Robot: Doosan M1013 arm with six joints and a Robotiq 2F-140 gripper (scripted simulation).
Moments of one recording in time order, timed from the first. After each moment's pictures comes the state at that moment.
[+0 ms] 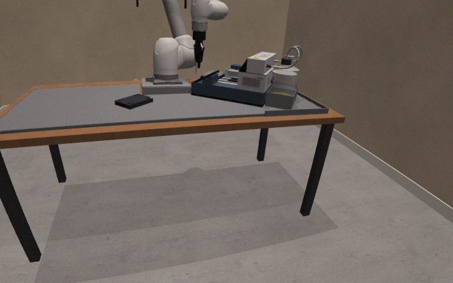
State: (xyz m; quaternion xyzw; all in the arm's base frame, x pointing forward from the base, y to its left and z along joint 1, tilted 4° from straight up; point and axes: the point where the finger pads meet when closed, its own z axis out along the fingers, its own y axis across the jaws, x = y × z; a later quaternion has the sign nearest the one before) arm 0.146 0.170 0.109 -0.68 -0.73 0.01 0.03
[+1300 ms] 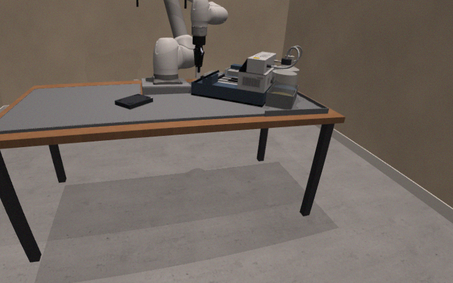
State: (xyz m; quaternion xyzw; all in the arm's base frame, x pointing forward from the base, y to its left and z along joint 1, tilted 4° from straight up) arm 0.145 0.171 0.082 -0.68 -0.73 0.01 0.03
